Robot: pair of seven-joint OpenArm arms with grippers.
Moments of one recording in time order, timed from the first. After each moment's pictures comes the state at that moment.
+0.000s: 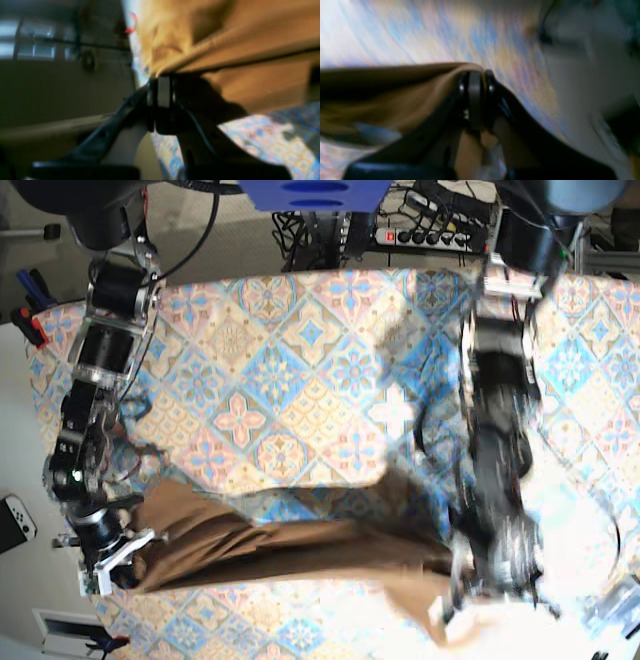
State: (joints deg) left arm -36.4 -6.8 8.3 106.6 22.1 -41.2 83.8; right arm 25.2 14.4 13.8 81.2 8.3 22.9 -35.6
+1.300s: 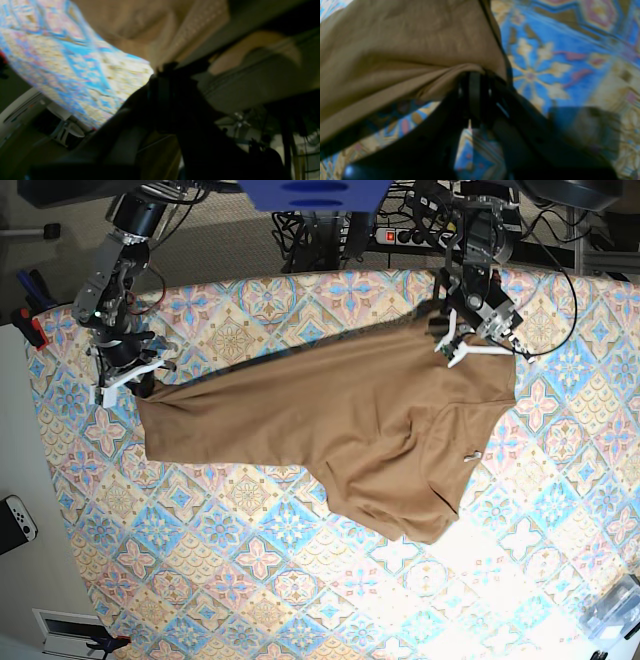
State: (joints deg) left arm 17.6 -8.1 -0.9 112.2 23.1 -41.1 79.6; right arm -8.3 7.1 31.1 80.7 16.9 24.3 -32.7
